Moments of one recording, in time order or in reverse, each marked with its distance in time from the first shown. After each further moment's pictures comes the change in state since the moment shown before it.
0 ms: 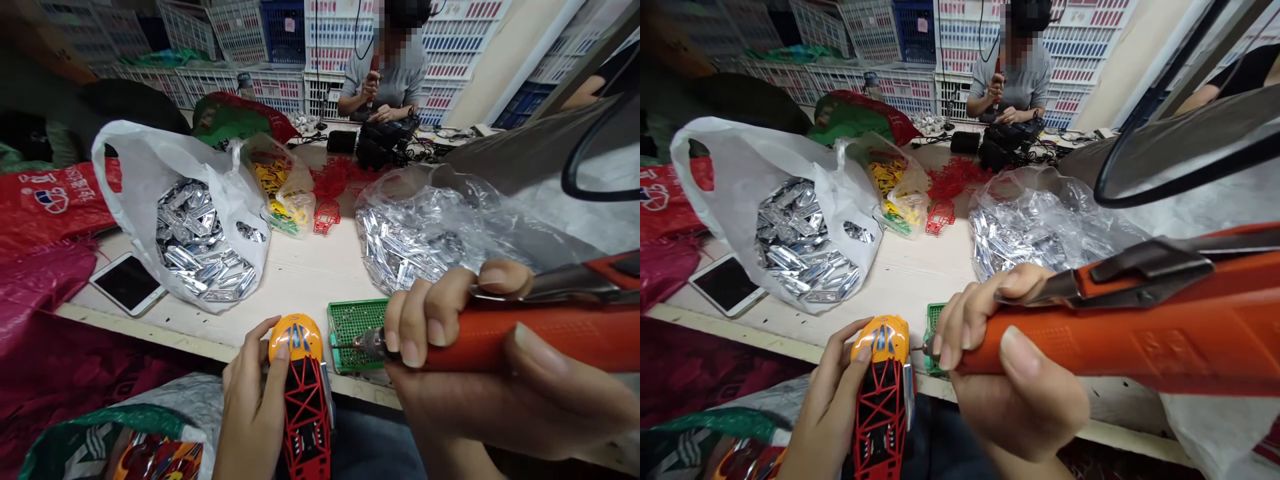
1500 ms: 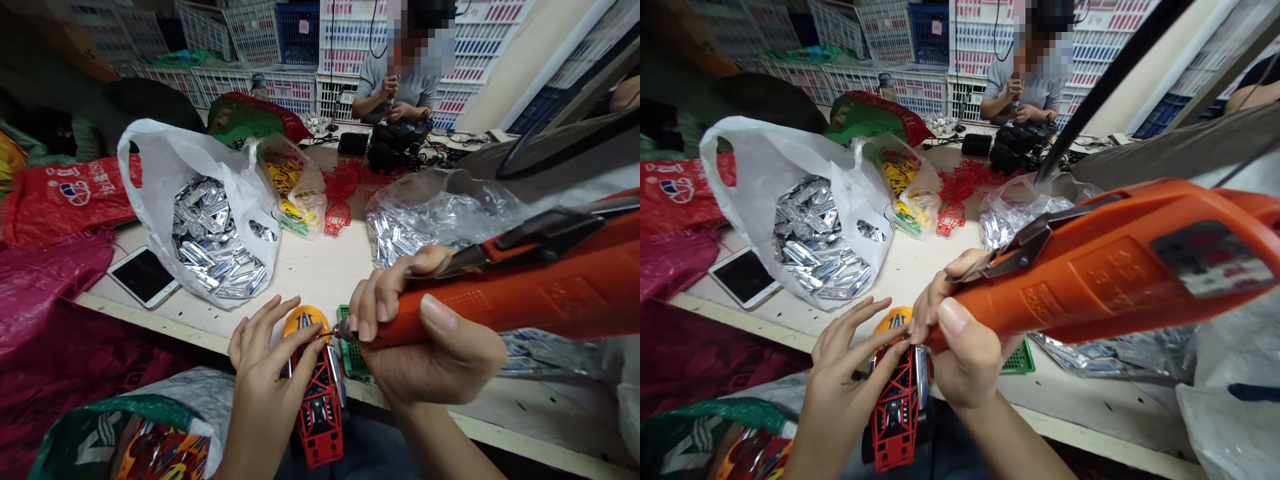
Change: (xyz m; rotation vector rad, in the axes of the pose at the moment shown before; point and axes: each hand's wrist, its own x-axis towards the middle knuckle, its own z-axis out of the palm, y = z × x) left_hand 0.027 -0.006 -0.008 0.470 0.116 0.815; right_hand 0.016 0.046 0.029 0.112 -0.067 -0.095
